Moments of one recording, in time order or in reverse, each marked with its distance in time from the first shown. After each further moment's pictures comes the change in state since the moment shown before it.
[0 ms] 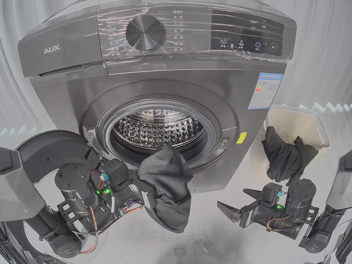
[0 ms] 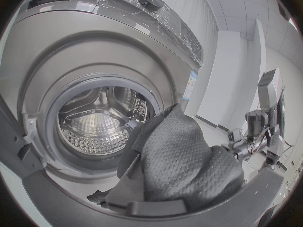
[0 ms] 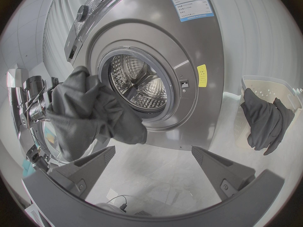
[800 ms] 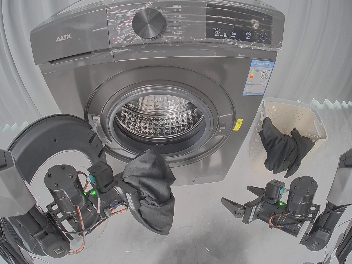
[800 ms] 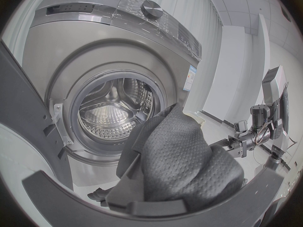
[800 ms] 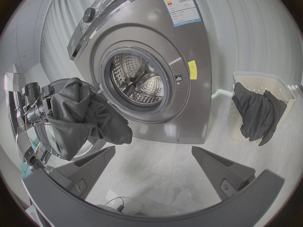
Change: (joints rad) left arm 0.076 -0.037 0.087 0.001 -0.002 0.015; right arm -0.044 0.000 0.000 0.000 0.003 0.000
